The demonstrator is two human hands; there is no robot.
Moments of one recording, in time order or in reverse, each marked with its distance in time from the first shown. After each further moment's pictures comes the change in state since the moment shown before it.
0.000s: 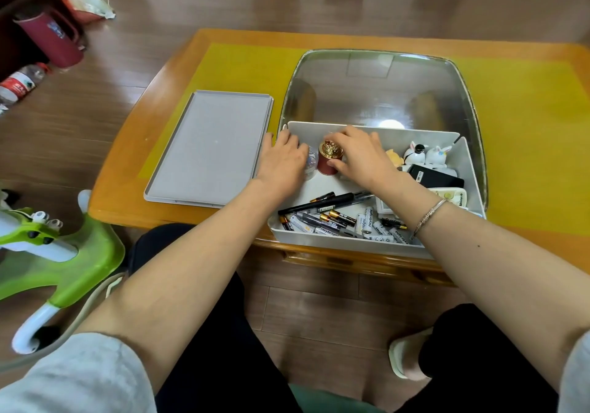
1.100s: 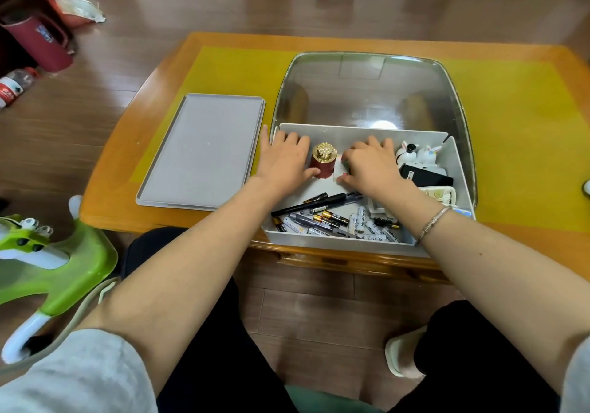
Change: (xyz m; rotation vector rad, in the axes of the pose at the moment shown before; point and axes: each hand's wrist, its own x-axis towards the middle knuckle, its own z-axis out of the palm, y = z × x) left_hand 0.010 0.009 -0.003 -0.122 0.002 -0.015; right_hand -0.018 0.020 0.005 -0.337 -0.068 0.076
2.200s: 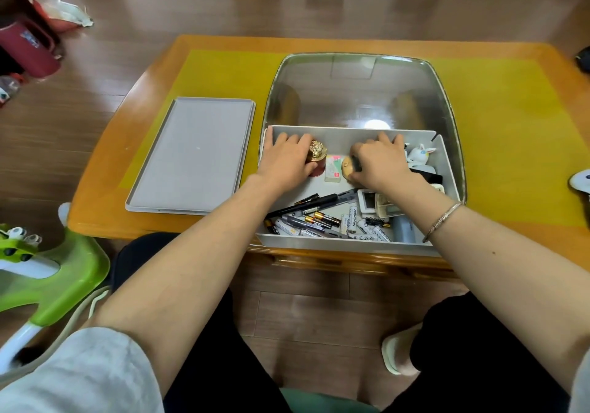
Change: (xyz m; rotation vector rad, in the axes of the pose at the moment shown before) left_hand 0.014 0.012 0.000 -0.164 -0.036 0.030; right_hand -0.007 0.026 -0.008 0.025 -0.025 0.105
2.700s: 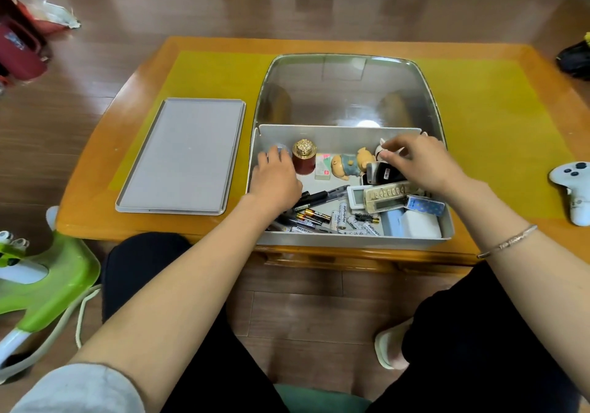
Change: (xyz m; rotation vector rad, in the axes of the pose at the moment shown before) left_hand -0.037 0.021 0.000 -0.131 -0.131 -0.234; right_hand -0.048 0.068 -0.026 0.445 0.064 0.093
